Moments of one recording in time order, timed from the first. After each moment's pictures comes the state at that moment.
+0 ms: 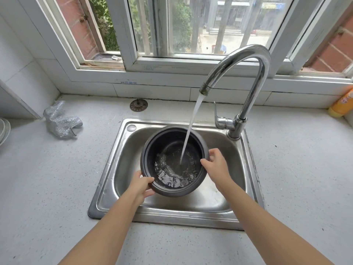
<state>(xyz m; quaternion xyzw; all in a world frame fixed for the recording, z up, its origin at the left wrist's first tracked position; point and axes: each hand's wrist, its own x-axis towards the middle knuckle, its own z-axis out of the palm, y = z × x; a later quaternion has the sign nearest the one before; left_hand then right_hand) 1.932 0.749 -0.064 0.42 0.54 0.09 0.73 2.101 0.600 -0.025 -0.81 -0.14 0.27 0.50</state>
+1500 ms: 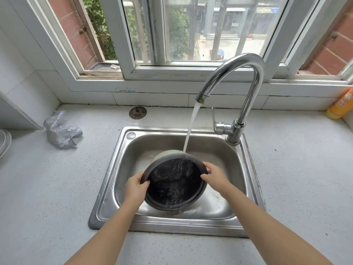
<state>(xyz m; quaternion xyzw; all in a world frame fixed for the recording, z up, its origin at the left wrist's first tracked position) 1.921 0.754 -0.055 0.69 0.49 0.14 0.51 2.114 0.592 -0.045 -0.83 -0.22 0.35 0.38</state>
